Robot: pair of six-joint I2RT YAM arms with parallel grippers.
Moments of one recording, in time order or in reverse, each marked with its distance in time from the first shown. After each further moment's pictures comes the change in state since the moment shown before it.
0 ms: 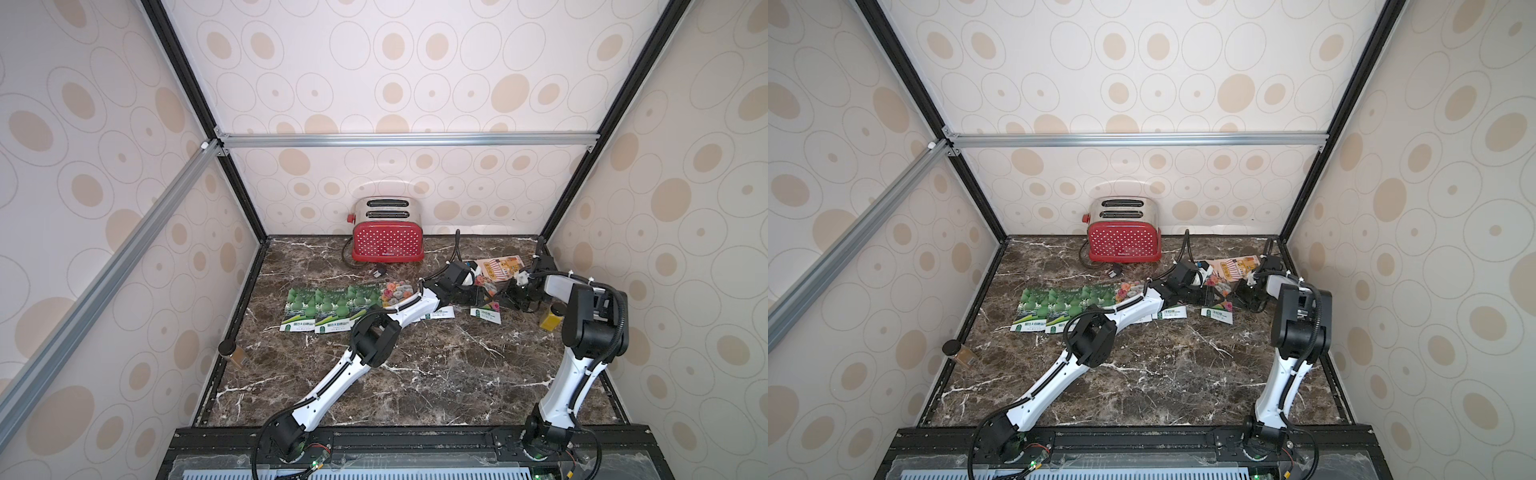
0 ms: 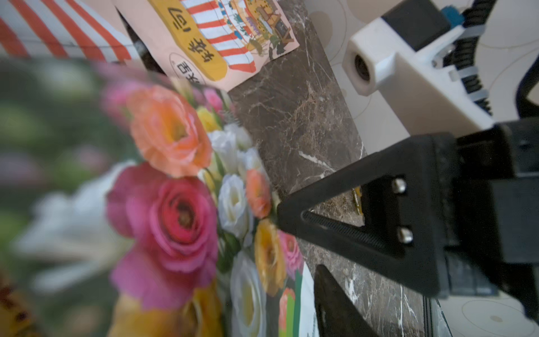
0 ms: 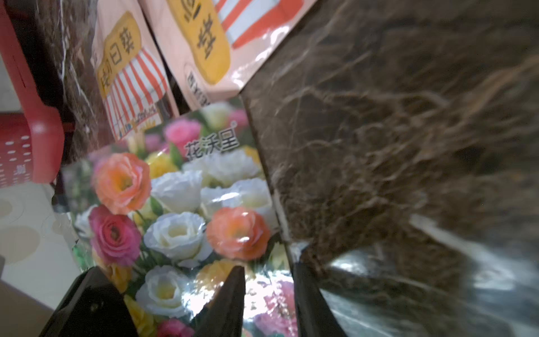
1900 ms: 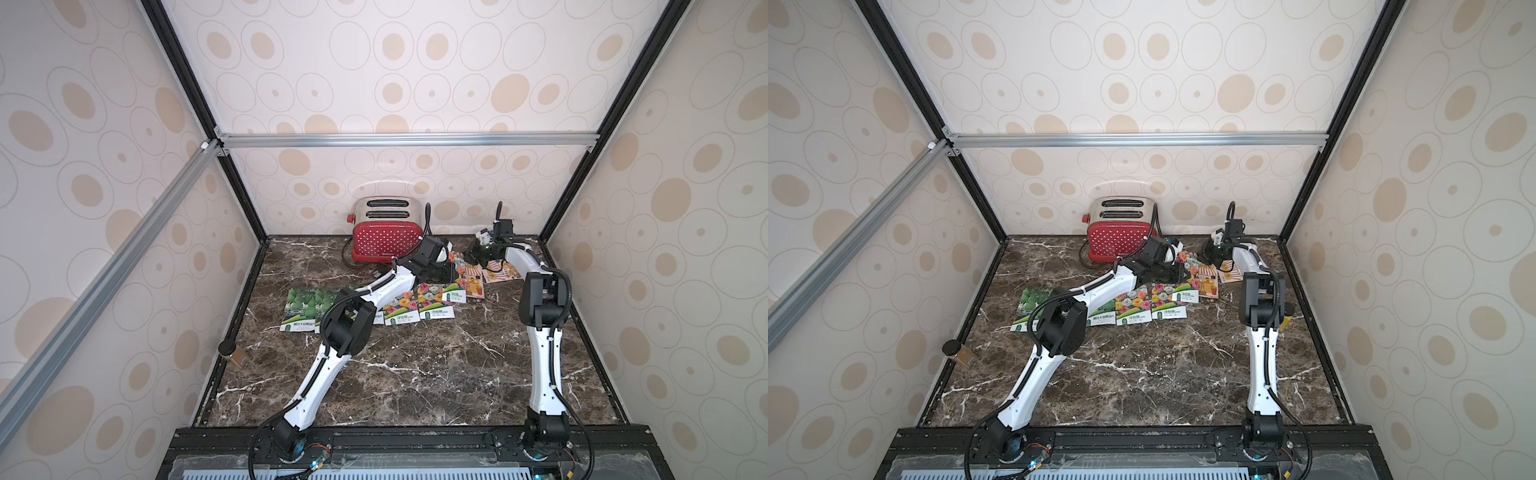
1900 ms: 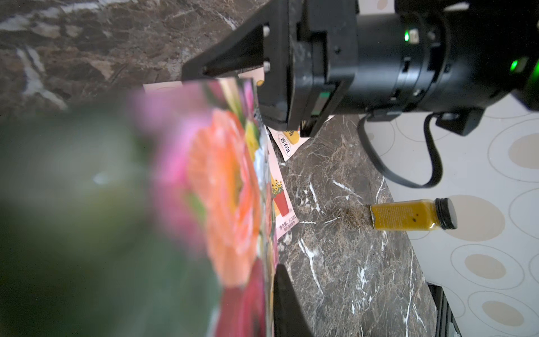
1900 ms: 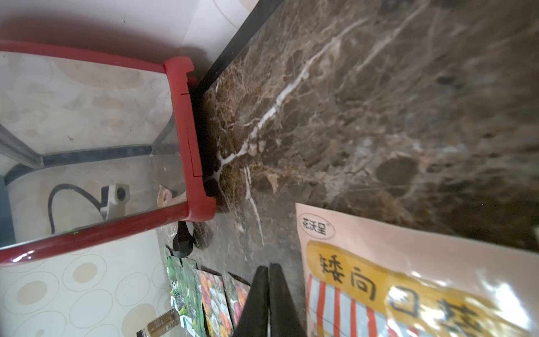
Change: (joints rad) left arm 0.144 -0.328 -0.303 -0.092 -0.094 0.105; right arm 0.201 0.571 0.963 -0.120 -0.194 0.234
